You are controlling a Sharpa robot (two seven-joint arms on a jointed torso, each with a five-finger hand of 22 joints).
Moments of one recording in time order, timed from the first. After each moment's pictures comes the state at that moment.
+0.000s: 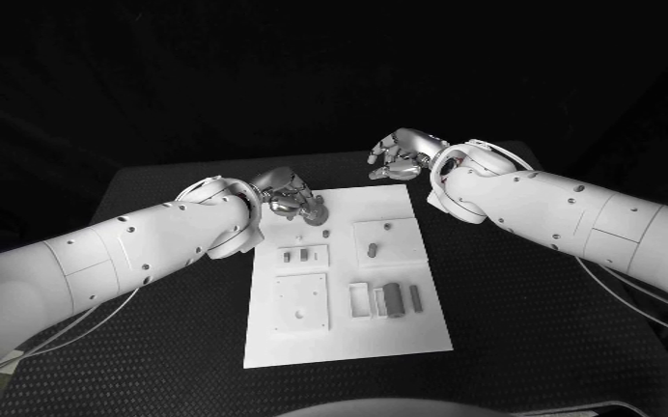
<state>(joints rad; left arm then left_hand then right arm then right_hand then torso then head) 1.20 -0.56 -0.13 1.19 -1.09 -0.21 -0.04 1.14 -0.11 0.55 -0.29 0.05 0.90 0.15 0.12 0.70 1.02 0.12 0.23 0.31 0.90 0.02 1.12 0.45 0.02 1.08 -0.08 0.10 1.30 1.17 -0.64 0.03 1.17 -1.30 -0.29 -0.01 1.01 -0.09 0.59 -0.27 0.05 0.88 0.13 0.21 0.57 1.02 0.03 1.06 1.01 1.25 -0.08 1.38 0.86 0.23 1.19 -0.03 0.86 1.31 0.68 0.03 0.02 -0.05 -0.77</state>
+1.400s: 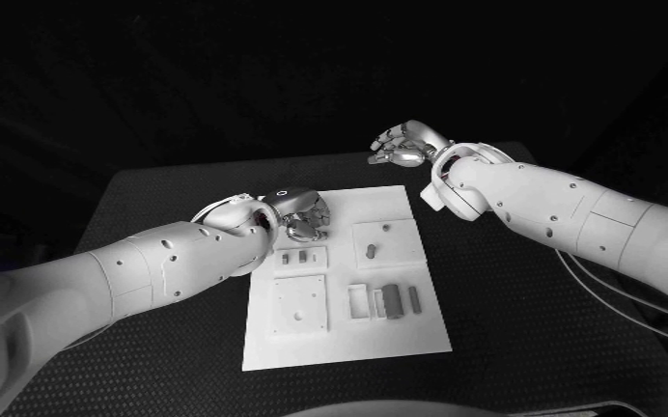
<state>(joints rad) 1.17 -0.46 -0.20 1.08 -1.37 -0.30 0.13 1.17 -0.12 0.53 -0.29 0.05 0.93 0.15 0.14 0.65 1.05 0.13 0.15 0.25 0.92 0.02 1.11 0.46 0.04 1.10 -0.08 0.10 1.31 1.17 -0.62 0.03 1.10 -0.94 -0.33 0.09 1.01 -0.07 0.61 -0.28 0.05 0.76 0.20 0.21 0.55 0.84 0.19 0.37 0.27 0.70 0.21 0.41 0.44 0.10 0.43 0.19 0.27 1.14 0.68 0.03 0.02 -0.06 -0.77</state>
